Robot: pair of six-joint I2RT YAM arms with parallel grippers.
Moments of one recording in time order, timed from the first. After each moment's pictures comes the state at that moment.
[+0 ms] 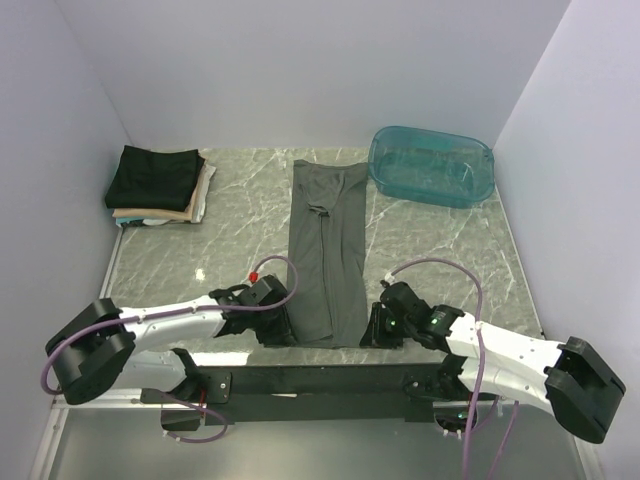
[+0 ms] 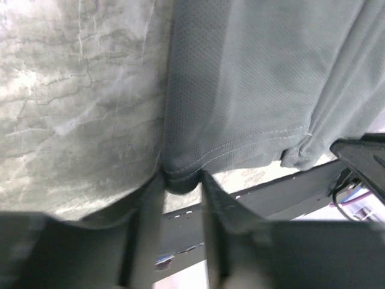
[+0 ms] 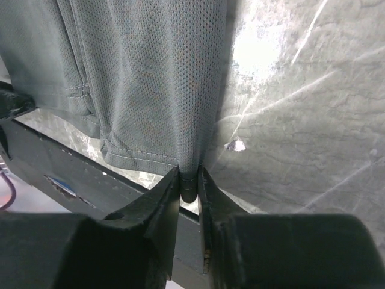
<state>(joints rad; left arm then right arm) -0.93 1.24 0.50 -0.33 0.10 -1.20 0.83 0.95 0.30 -0.33 -0.15 0.92</state>
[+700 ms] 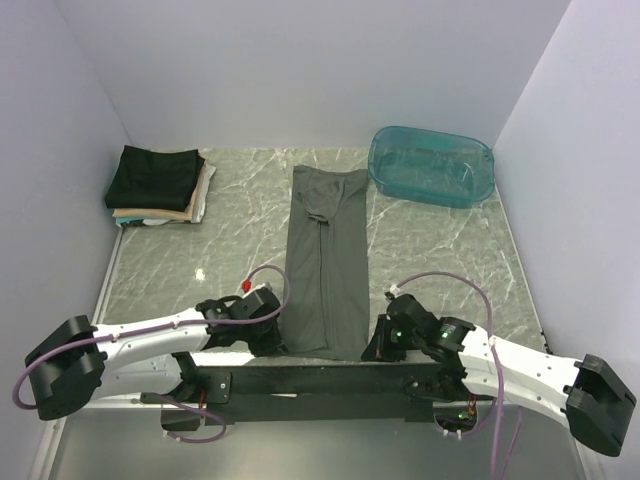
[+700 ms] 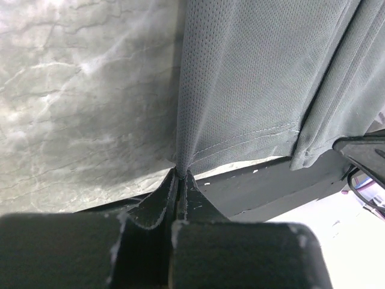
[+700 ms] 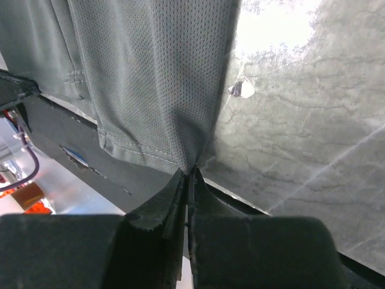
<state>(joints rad) -1.00 1.10 0.44 -0.41 0.07 -1.25 0.89 0.78 0.21 -0.36 -0.21 1.06</state>
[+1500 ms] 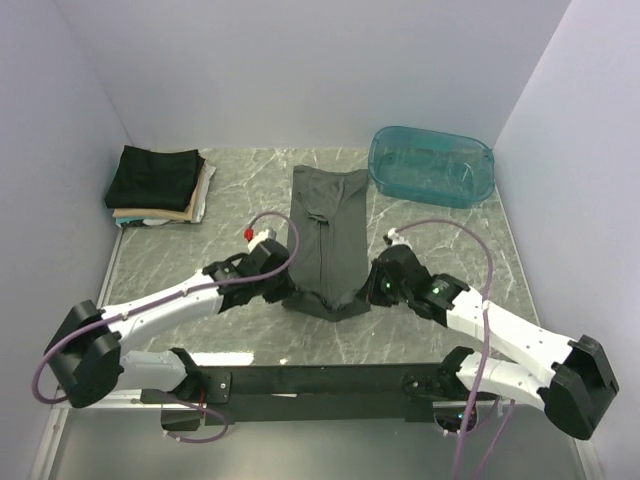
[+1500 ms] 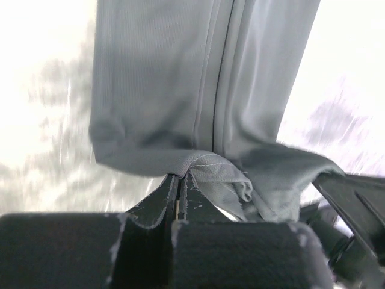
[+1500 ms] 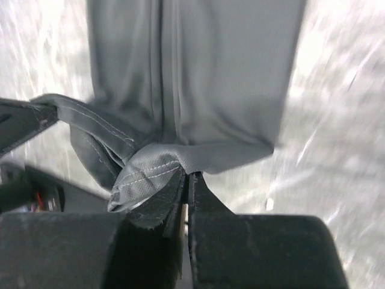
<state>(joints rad) -0.85 1.23 0.76 -0.41 -0.12 -1.11 0.75 1.00 0.62 -0.44 0.03 0.83</state>
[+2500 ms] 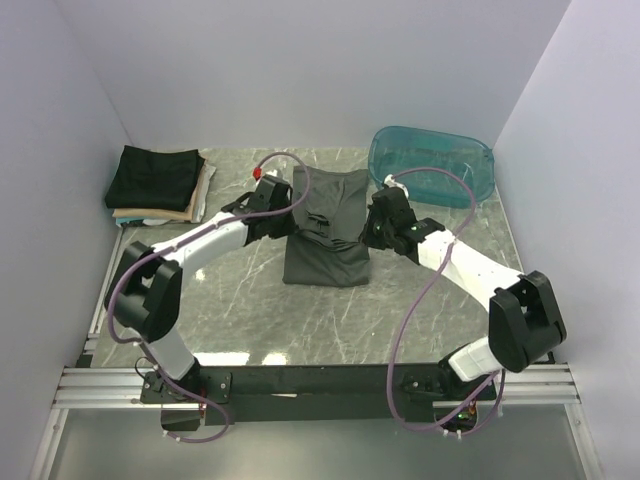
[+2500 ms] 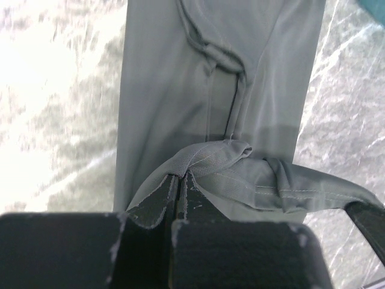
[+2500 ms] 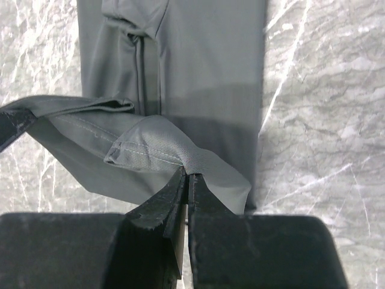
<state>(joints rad) -0.55 1.67 1.19 -0.32 -0.09 -0.76 0.50 1.45 1.00 -0.34 0.09 0.64</state>
